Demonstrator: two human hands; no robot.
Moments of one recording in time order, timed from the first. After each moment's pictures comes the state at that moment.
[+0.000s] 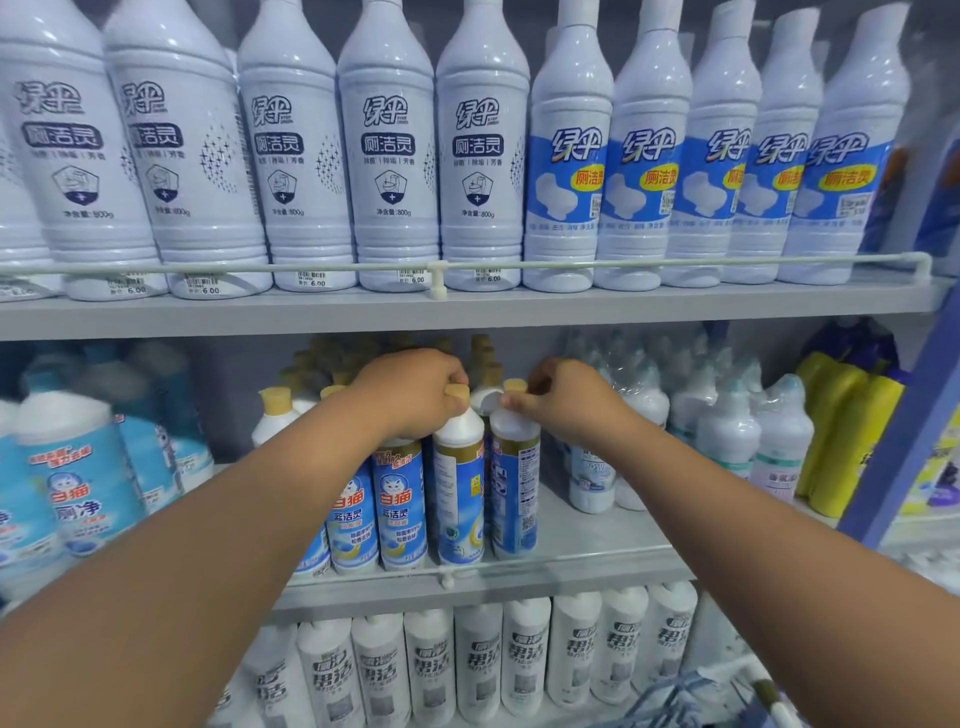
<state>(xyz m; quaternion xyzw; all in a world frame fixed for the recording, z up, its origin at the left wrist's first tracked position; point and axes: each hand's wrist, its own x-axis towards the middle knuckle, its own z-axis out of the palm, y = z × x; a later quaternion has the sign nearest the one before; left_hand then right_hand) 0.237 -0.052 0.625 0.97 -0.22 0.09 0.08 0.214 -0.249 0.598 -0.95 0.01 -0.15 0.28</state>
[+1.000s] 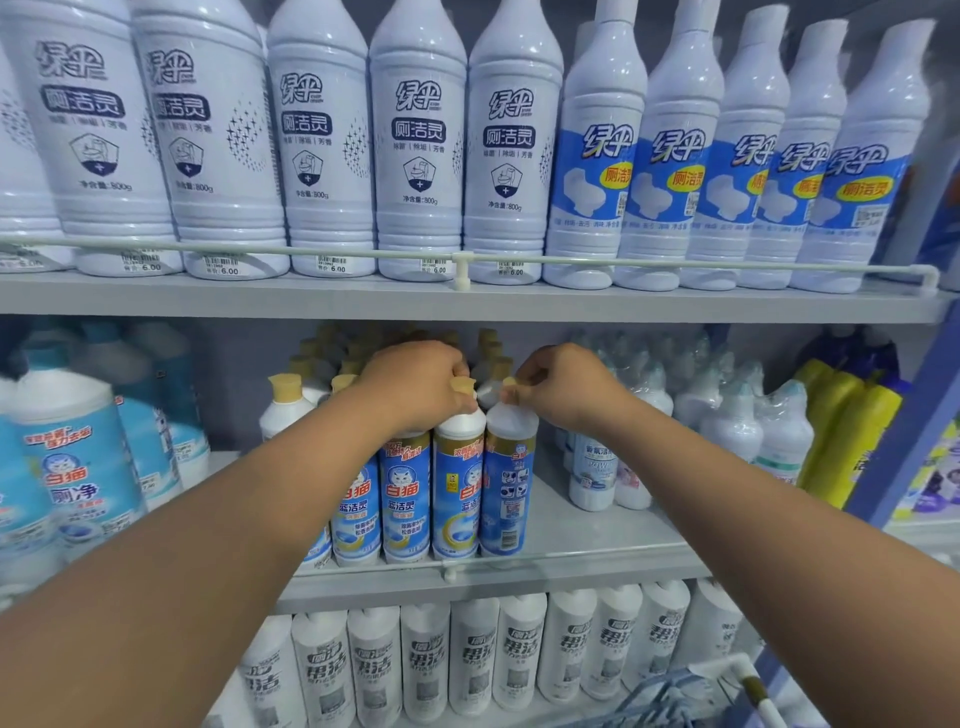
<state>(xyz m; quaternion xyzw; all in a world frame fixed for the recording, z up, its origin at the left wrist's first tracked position) 0.245 -0.042 0.616 0.96 -0.21 0.12 0.11 0.216 -0.231 0.610 -0.95 -0.02 -0.15 0.25</state>
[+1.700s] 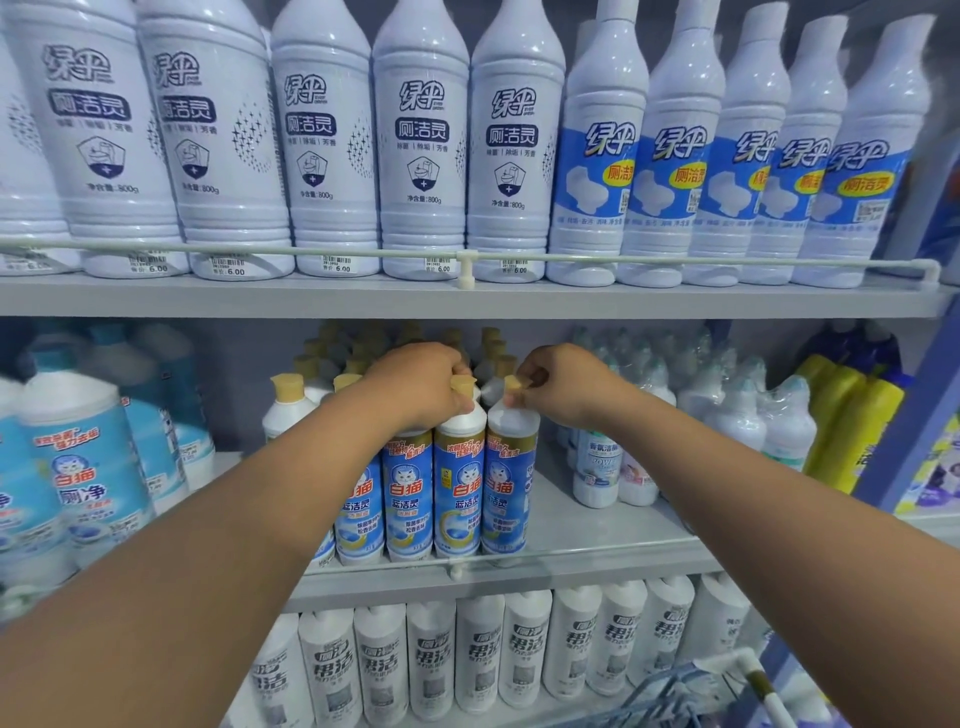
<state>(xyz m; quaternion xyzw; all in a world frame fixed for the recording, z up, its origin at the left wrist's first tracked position) 0.254 -0.039 0.611 0.96 -0.21 0.10 0.13 0.225 -0.234 0.609 -0.97 -0.04 -0.11 0.22</state>
